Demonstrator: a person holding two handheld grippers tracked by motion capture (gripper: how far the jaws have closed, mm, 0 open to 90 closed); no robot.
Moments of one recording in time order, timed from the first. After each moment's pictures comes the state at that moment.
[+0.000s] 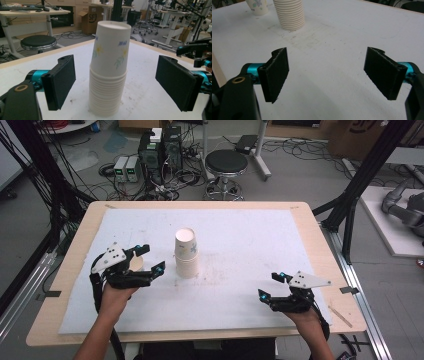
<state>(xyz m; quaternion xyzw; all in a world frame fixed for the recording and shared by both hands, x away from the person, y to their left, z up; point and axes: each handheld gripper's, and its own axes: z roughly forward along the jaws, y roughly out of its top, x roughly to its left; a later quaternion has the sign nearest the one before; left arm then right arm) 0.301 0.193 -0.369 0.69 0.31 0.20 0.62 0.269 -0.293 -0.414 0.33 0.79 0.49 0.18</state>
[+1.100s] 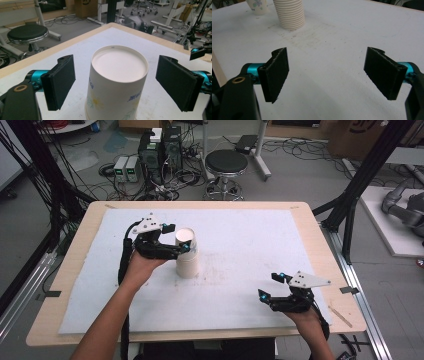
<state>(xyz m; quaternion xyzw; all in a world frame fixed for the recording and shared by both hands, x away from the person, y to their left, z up) 0.367 0.133 -0.339 0.75 0.30 0.17 0.56 0.269 -0.293 -0.415 0.33 0.79 0.49 0.17</state>
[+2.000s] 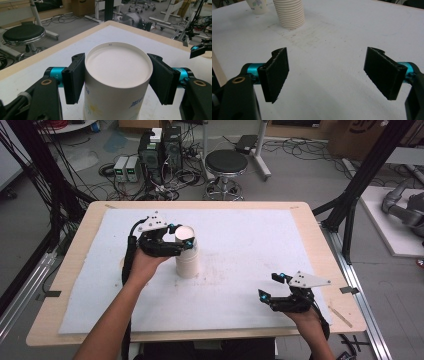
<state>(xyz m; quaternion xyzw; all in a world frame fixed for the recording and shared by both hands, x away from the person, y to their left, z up) 0.370 0.127 -0.334 0.76 0.29 0.17 0.56 0.270 -0.294 -0.416 0.33 0.79 0.49 0.17</state>
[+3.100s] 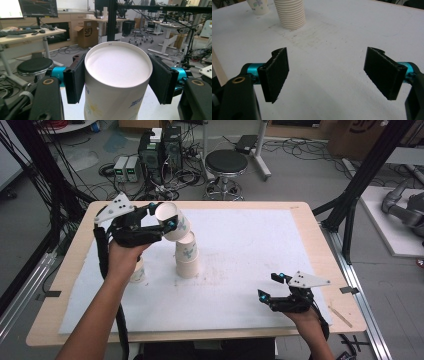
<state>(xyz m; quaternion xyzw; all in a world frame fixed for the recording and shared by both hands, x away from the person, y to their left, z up) 0.330 0.167 -0.264 0.68 0.27 0.22 0.65 0.270 -0.292 -0.415 0.33 0.79 0.49 0.17</state>
